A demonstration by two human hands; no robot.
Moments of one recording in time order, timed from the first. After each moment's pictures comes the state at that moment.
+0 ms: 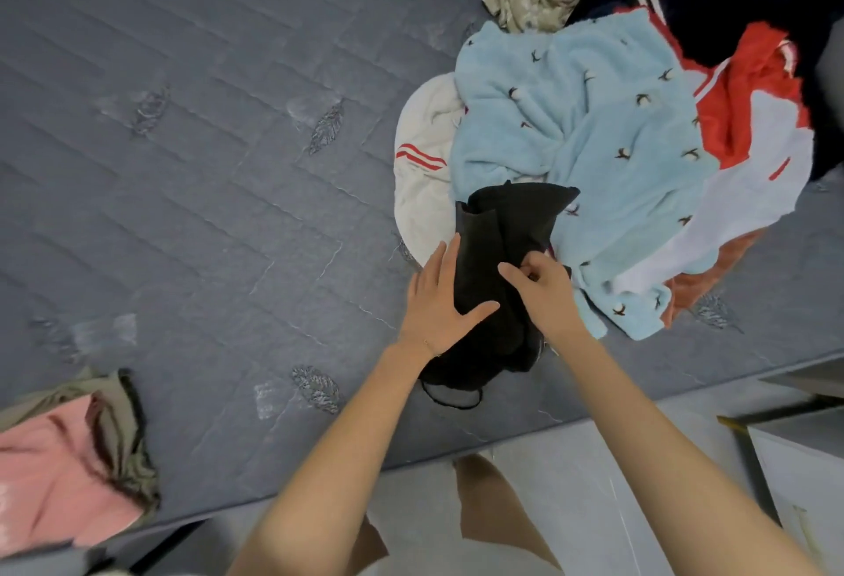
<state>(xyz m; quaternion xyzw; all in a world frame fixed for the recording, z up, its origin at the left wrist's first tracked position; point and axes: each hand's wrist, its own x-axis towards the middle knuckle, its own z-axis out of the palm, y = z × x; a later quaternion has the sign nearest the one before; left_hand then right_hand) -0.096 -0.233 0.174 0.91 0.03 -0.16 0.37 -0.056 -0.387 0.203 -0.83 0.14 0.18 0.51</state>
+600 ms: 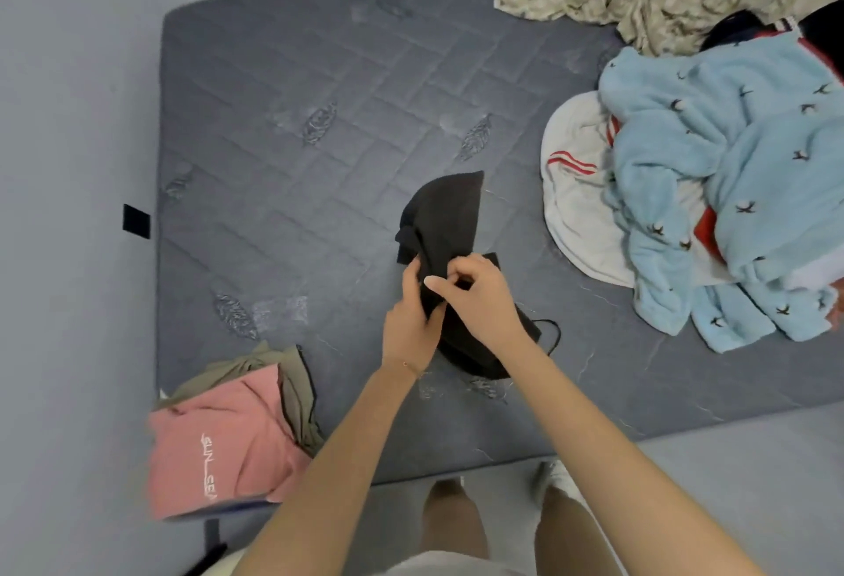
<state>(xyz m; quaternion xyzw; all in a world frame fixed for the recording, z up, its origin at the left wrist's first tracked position) -0.238 0.082 0.235 0.87 0.20 -0.07 0.44 -0.184 -0.026 0.288 -0.81 -0.05 0.19 0.55</state>
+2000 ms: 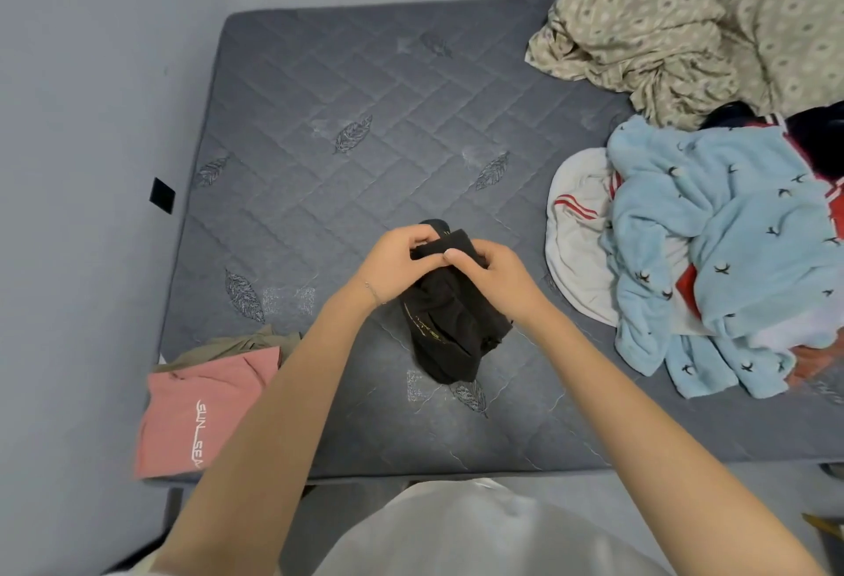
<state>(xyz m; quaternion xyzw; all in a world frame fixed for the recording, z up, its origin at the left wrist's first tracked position) -0.200 0.134 0.351 0.84 0.05 -0.07 0.54 -0.159 -0.034 0.339 -0.81 -0.15 0.26 0.50</state>
